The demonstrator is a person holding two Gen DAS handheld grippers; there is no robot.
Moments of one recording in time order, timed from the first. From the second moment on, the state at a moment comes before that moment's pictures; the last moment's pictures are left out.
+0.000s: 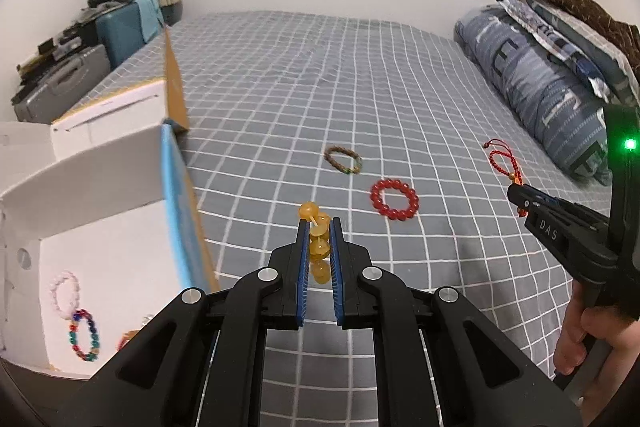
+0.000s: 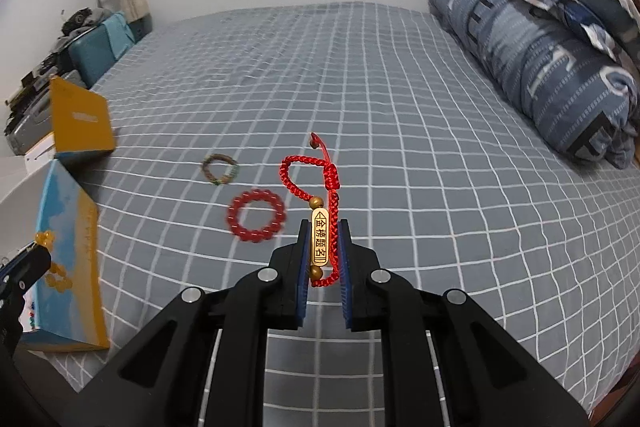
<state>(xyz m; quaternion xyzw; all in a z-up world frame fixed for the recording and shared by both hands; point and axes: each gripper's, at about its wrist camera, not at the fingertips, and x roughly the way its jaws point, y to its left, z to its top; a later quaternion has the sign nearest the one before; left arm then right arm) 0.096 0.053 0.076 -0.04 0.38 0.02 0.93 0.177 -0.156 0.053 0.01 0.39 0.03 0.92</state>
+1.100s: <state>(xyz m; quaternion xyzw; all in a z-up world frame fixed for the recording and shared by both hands) 0.012 0.222 0.109 -0.07 0.34 0.16 0.92 0.123 0.069 0.101 -0.06 0.32 0.20 0.92</state>
